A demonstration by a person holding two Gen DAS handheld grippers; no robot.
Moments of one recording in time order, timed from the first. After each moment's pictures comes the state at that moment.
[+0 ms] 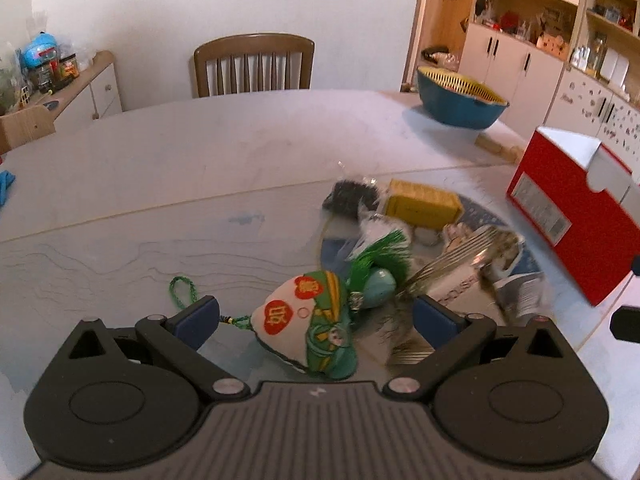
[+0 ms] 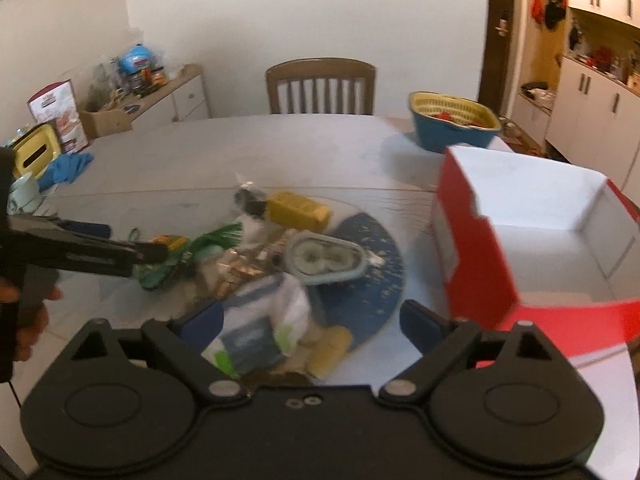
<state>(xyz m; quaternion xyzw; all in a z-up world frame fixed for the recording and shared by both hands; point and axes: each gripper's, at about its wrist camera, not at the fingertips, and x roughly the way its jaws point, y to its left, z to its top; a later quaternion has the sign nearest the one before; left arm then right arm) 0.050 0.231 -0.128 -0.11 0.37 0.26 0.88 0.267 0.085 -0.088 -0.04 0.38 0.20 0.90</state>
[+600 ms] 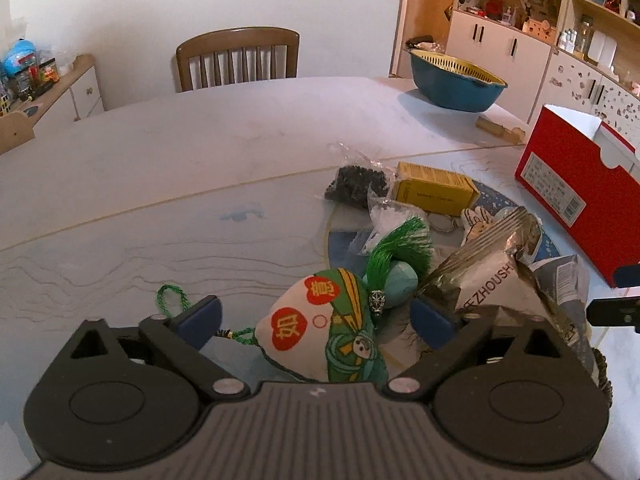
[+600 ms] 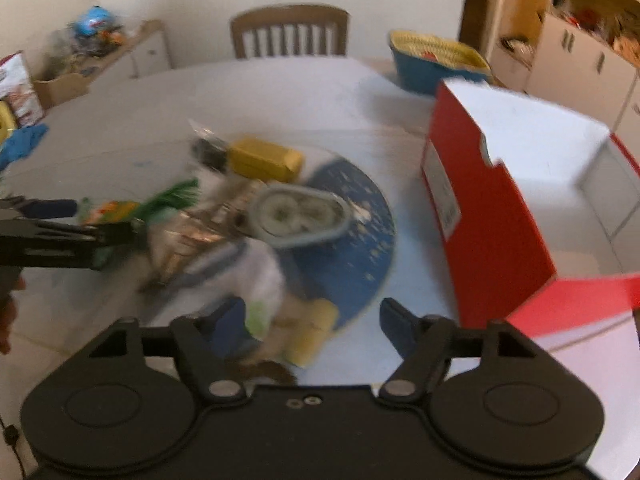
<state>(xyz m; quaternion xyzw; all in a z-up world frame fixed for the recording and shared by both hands) 0.059 0.251 -0.152 -0.10 0.38 0.26 0.88 0.303 0.092 -0.125 -0.05 0.45 0.14 0.88</state>
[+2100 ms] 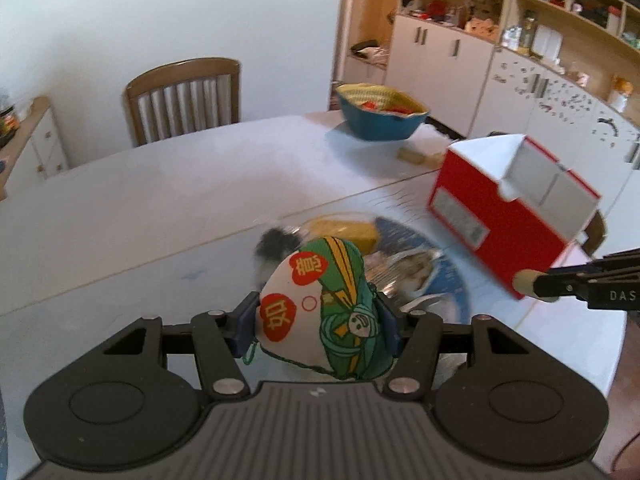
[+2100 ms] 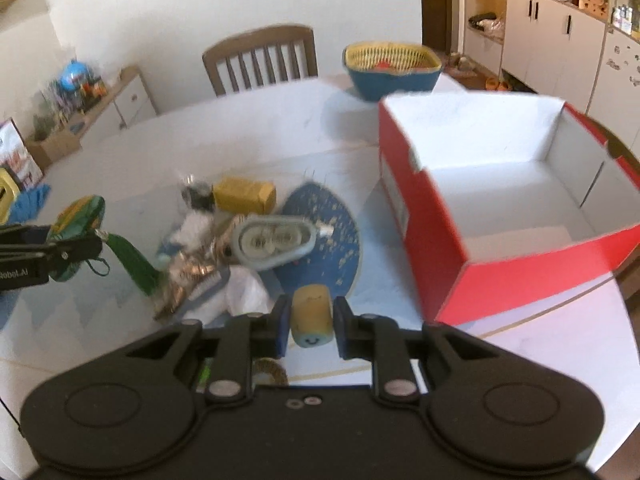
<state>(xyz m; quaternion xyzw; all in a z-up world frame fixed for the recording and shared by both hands) 0.071 0.205 -0.053 -0.11 0.36 0.25 0.89 0.285 0.042 -0.070 0.04 0.44 0.13 0.89</state>
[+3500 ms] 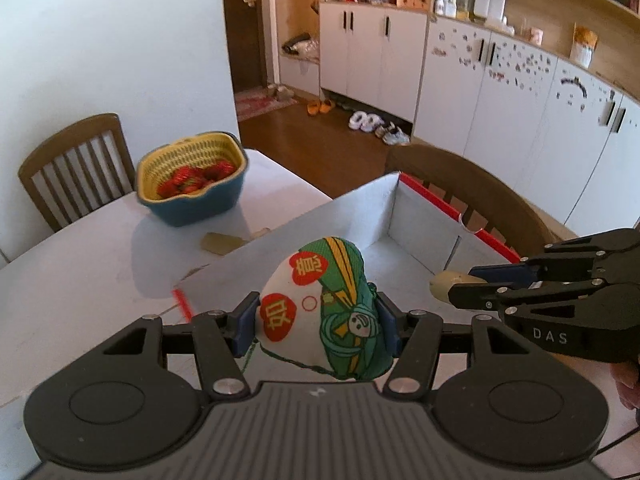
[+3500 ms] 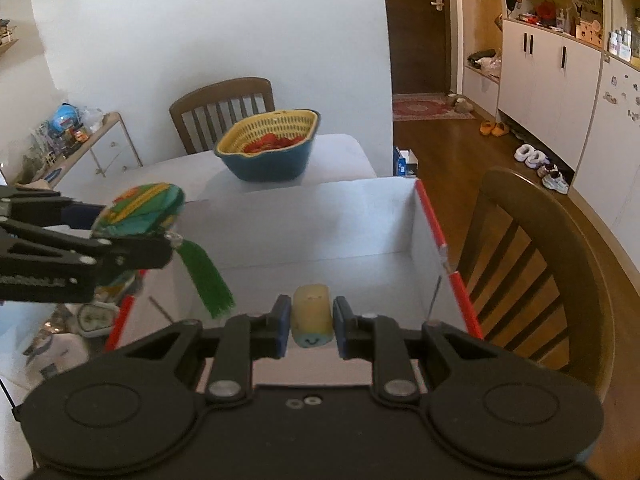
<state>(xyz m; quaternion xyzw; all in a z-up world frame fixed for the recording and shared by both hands) 0.421 0.109 -0.054 -0.07 0.39 0.27 0.88 0.390 -0.195 -0.061 0.03 0.39 0.16 0.91</state>
